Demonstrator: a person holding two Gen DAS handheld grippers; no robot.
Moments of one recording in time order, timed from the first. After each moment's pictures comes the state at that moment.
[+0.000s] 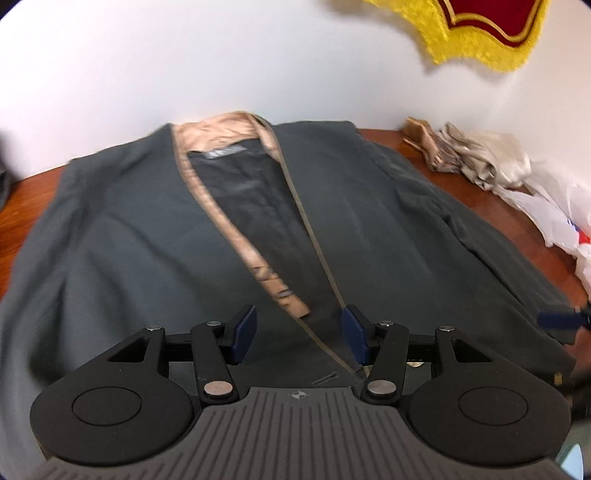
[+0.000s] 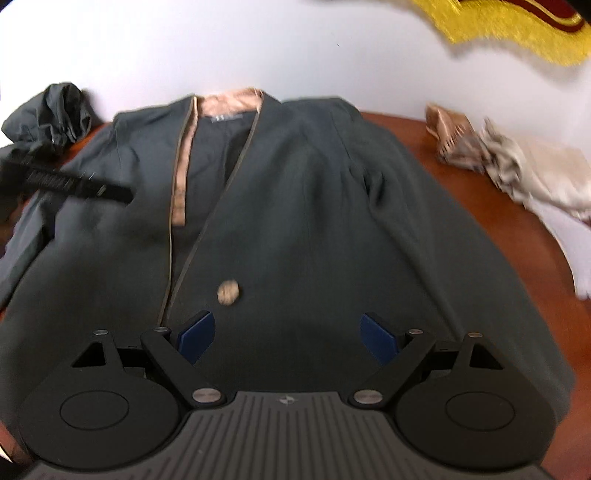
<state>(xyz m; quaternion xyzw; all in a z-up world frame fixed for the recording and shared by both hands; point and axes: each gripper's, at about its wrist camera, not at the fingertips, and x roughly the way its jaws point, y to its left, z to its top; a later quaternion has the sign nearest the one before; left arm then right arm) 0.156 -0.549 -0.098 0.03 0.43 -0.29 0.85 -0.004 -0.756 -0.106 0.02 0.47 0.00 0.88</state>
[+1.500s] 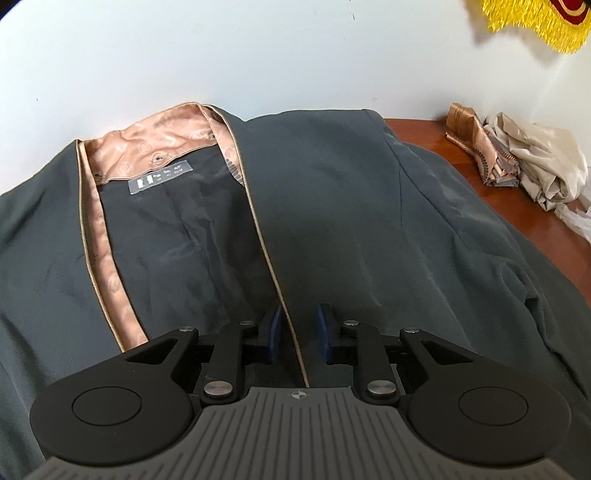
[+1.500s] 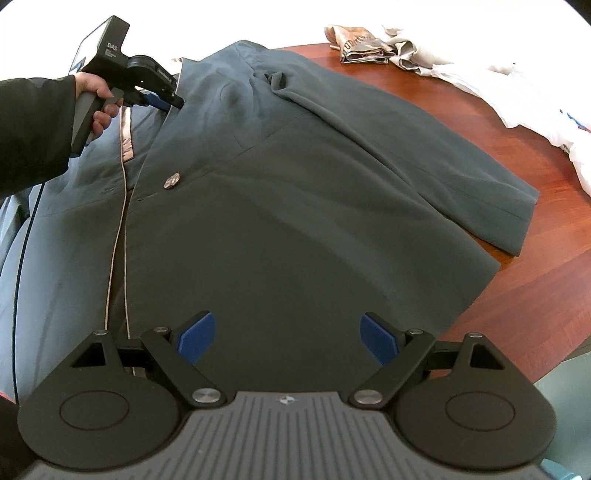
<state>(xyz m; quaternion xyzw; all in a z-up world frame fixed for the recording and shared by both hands) 0.283 -0.657 -0.157 0.05 0.46 -0.26 0.85 -0.119 -0.783 -0.138 0.11 0.49 -0.09 0.86</state>
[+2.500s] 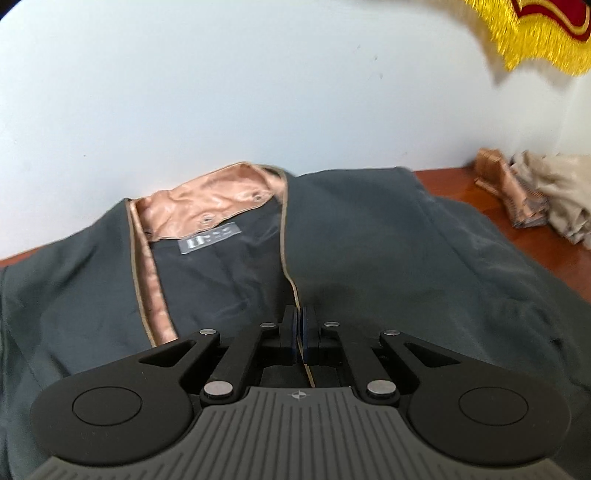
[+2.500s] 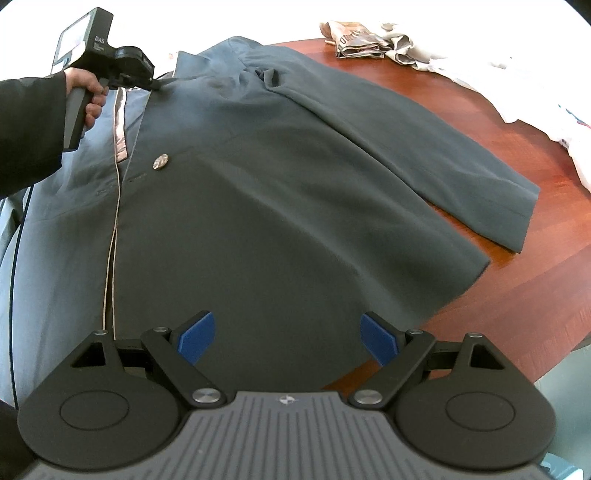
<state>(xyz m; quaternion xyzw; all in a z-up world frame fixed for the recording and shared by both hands) 0.286 -0.649 -0.148 0.08 0.39 -0.20 0.89 -0.115 -0.783 -0.140 0.12 0.50 -0.10 0.86</state>
